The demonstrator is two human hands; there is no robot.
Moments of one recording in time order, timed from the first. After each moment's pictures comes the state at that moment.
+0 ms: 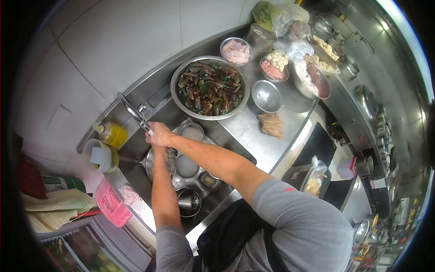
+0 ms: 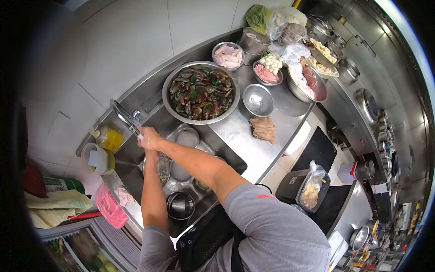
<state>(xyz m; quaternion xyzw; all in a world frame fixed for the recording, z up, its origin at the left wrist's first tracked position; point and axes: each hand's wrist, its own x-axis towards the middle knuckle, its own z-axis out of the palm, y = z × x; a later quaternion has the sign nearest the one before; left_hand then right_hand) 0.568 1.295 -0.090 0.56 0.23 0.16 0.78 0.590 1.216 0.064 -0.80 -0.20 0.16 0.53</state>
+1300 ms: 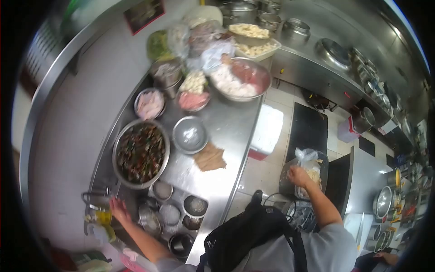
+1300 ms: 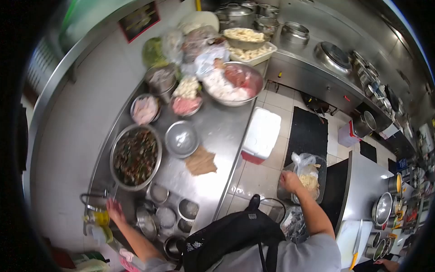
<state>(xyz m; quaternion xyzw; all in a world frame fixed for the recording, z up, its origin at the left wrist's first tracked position) 0.582 1.291 0.000 0.59 0.24 0.17 0.75 0.308 0.495 -0.001 -0.96 0.15 0.03 0.25</state>
